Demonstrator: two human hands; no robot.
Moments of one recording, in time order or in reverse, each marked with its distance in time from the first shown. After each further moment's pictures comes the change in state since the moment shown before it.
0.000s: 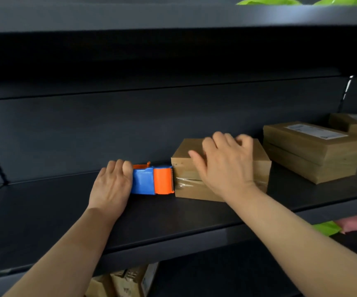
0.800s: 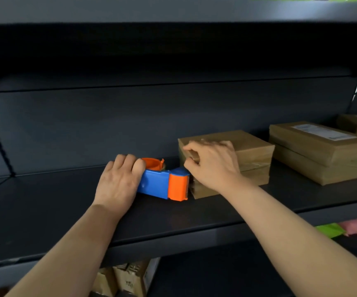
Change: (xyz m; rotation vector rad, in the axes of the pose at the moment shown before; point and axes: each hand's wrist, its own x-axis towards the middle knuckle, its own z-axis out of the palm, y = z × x) left_hand -0.004 0.004 -0.012 -0.079 0.023 0.014; right_hand 0.013 -0.015 0.015 0.307 -0.373 -0.010
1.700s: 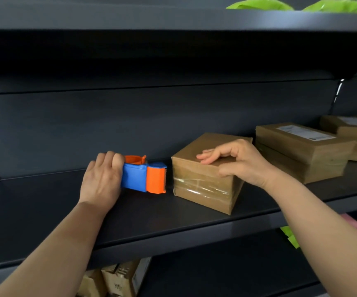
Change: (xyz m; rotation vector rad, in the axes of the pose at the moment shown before) left_hand 0.010 -0.006 0.011 0.002 -0.018 -0.121; right_hand -0.025 0.062 -0.062 0.778 -0.310 0.002
